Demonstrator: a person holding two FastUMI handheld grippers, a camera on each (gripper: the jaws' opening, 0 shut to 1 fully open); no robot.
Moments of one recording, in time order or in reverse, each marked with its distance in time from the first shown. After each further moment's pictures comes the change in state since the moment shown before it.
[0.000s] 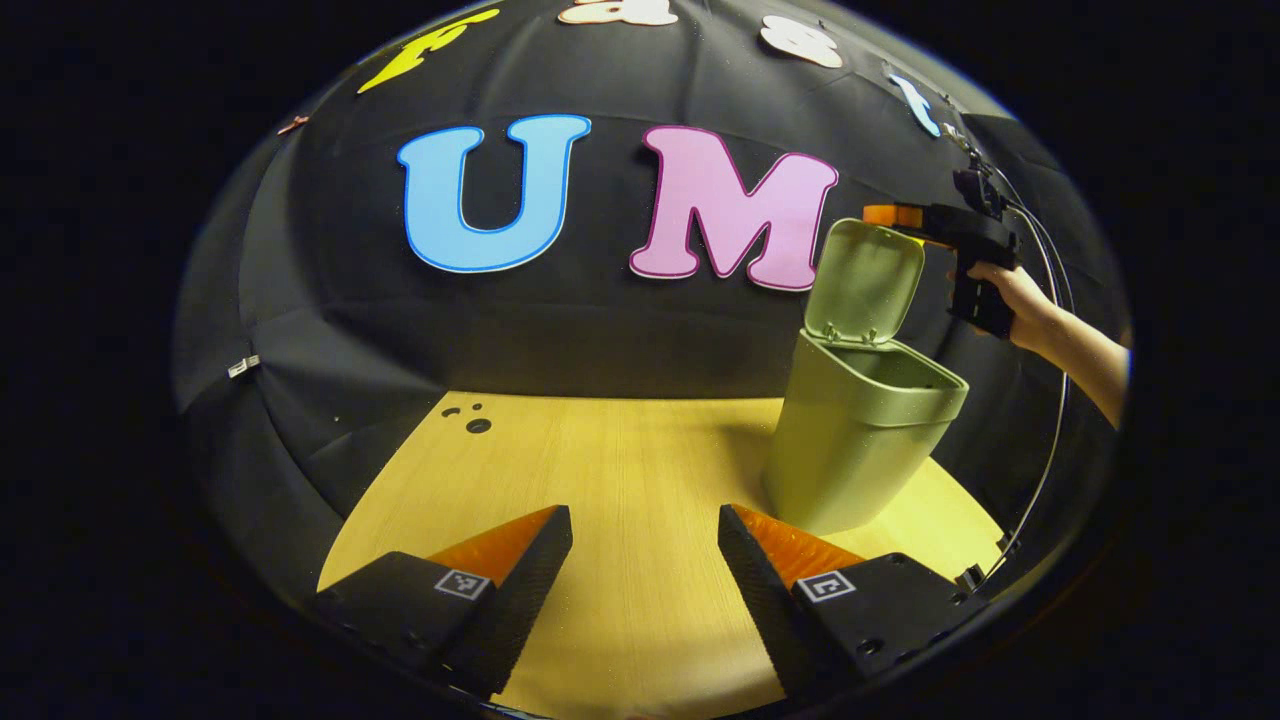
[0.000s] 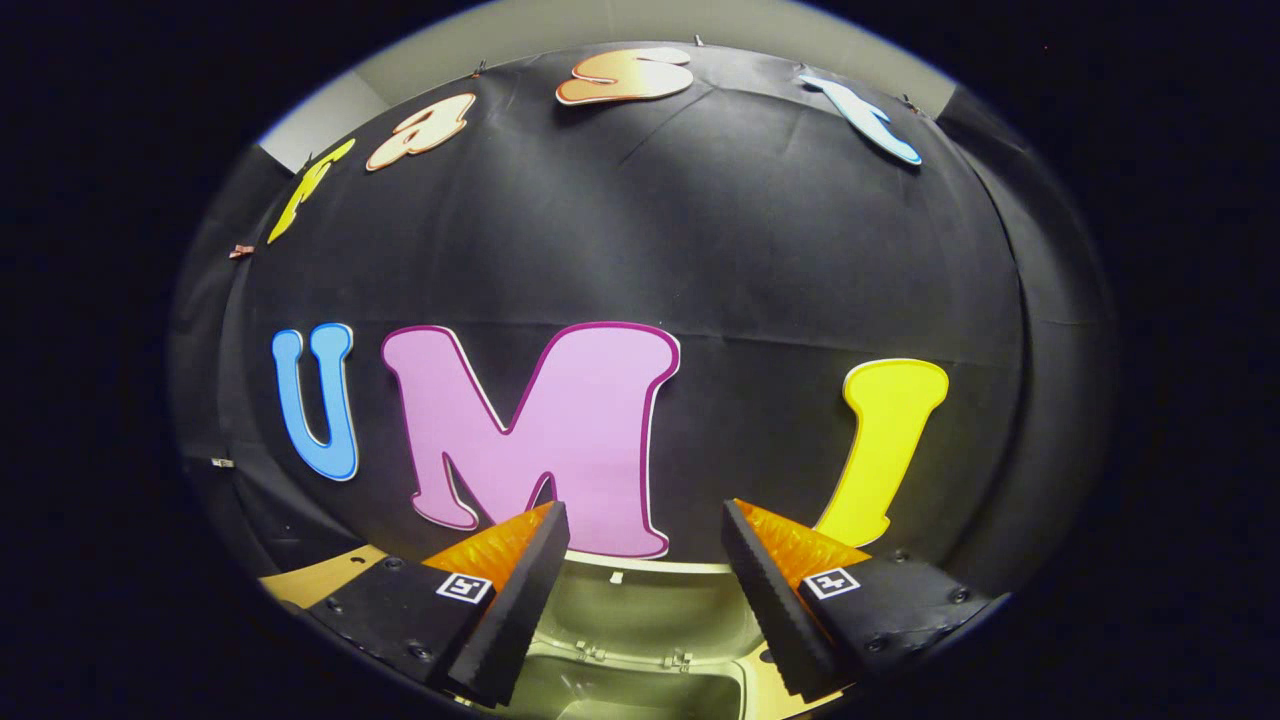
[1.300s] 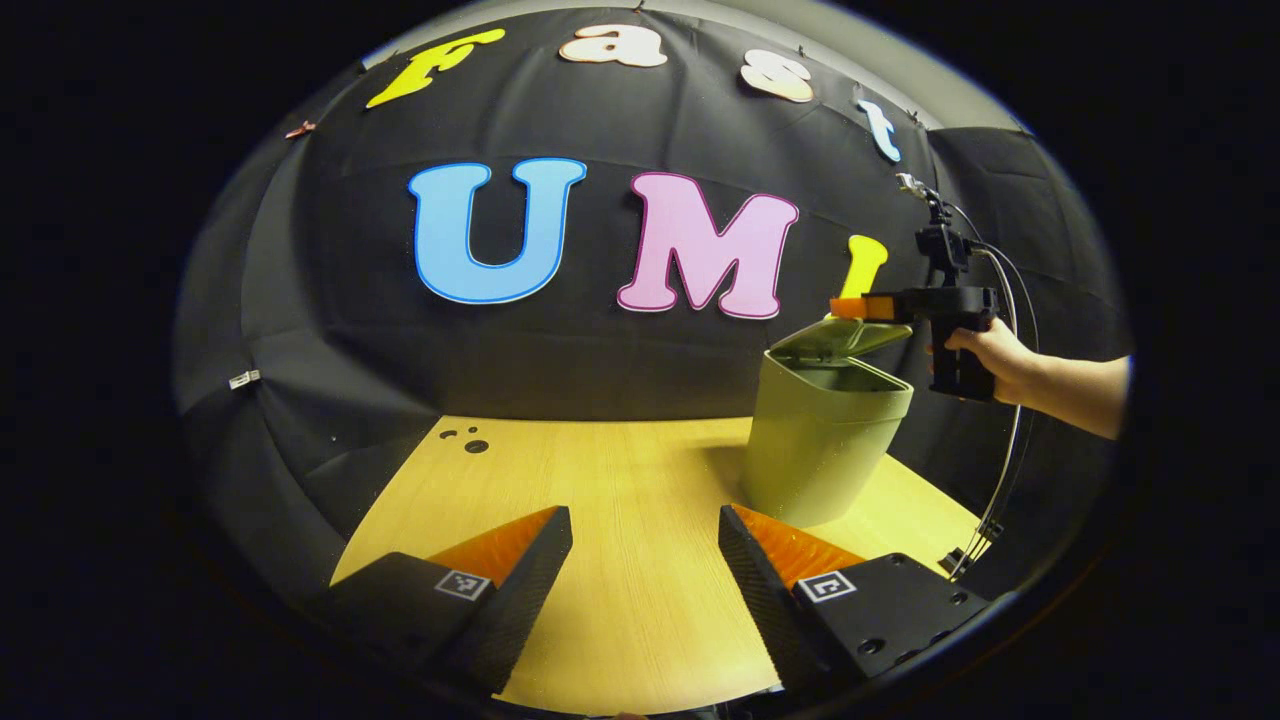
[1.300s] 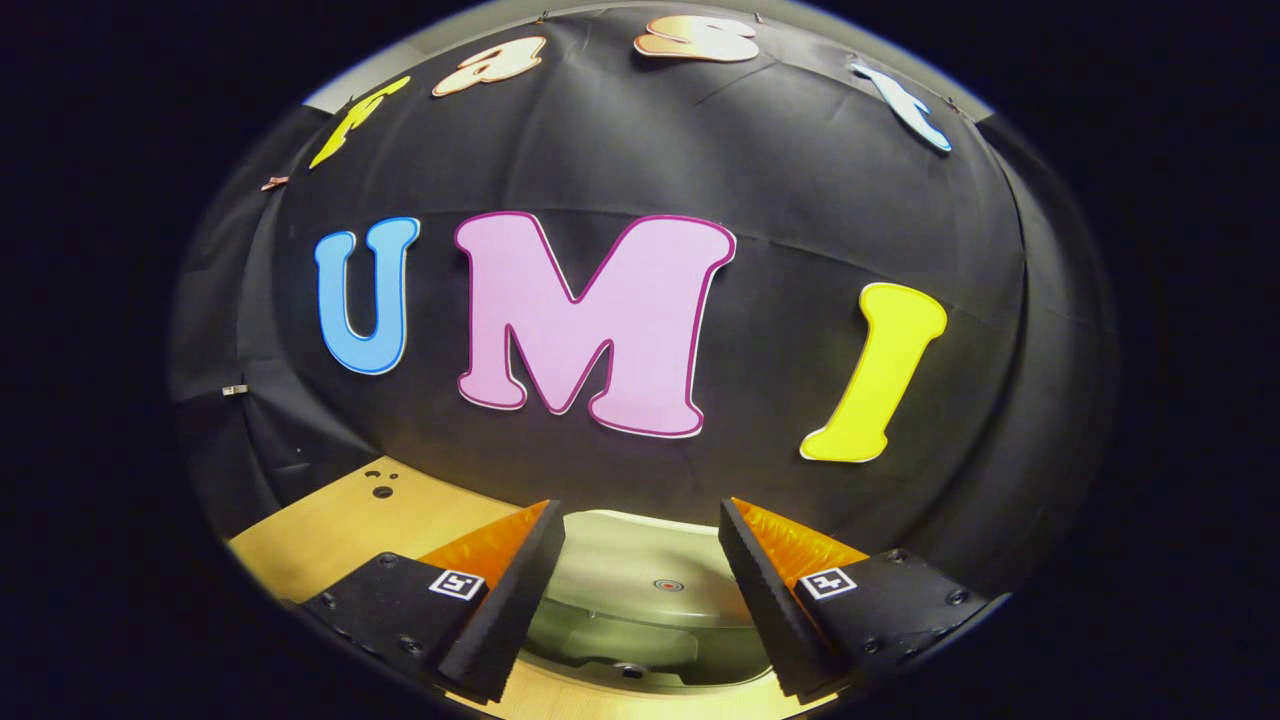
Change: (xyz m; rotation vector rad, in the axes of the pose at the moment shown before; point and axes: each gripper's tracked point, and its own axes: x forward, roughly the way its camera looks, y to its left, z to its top) left arm -0.066 0.016 -0.008 0.030 -0.086 -0.059; right arm -0.082 0.044 -0.092 -0.096 0.238 0.019
